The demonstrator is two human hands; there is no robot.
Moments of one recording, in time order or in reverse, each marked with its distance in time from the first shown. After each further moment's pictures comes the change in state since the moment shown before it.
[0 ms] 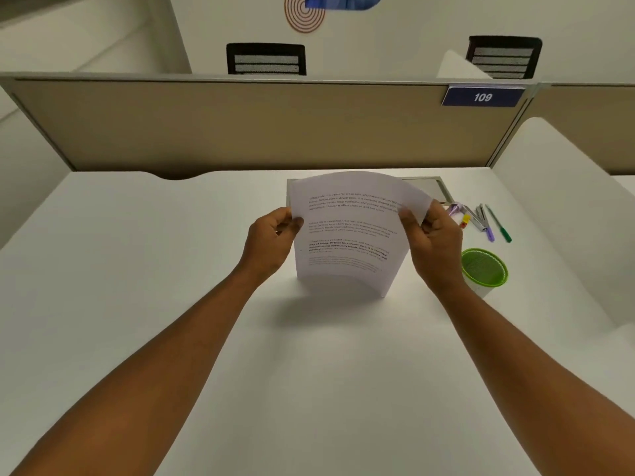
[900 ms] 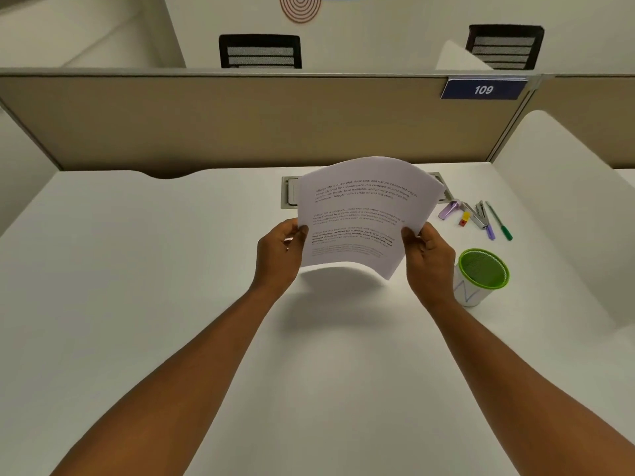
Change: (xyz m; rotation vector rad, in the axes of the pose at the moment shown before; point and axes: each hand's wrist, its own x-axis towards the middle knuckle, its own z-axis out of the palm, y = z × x) left_hand -0.002 -0.018 0.039 -0.031 0.088 -0.029; right_hand -0.015 0.042 0.006 -0.097 0.020 0.137
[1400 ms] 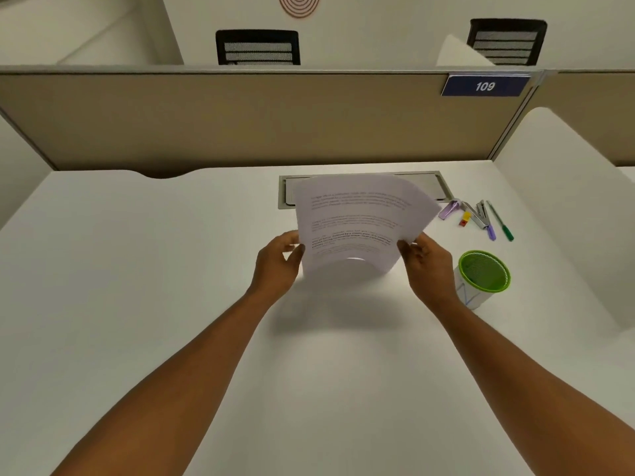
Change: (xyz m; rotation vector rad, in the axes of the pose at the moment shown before) left_hand 0.006 -0.024 0.006 0.150 -0.082 -0.045; right_hand 0.010 0.028 -0.004 -0.129 -0.121 0.037
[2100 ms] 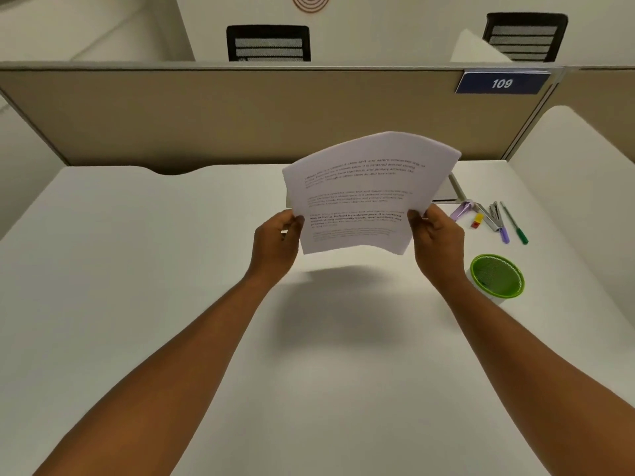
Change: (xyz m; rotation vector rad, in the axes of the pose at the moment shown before) left_hand 0.020 0.020 -0.019 -0.068 0.093 0.093; right_hand 0.032 -0.030 0.001 0.063 0.045 -0.100
